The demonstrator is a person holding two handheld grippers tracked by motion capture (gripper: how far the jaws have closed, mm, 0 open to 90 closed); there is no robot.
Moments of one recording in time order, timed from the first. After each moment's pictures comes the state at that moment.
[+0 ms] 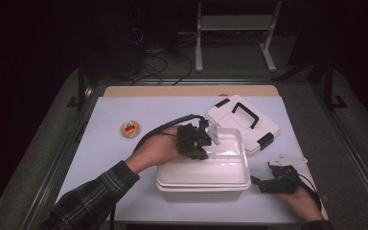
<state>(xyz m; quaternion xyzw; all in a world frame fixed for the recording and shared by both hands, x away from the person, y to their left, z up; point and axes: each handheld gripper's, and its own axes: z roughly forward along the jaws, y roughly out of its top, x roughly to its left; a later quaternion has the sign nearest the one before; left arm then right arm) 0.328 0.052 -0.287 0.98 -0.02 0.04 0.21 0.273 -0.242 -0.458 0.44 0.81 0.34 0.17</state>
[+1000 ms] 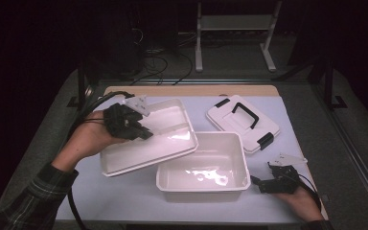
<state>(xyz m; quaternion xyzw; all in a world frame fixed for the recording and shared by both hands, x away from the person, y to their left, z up) 0.334 0.206 -0.233 0.96 0.13 0.08 0.24 0.273 -0.242 -0.458 0.44 0.81 0.34 0.17</state>
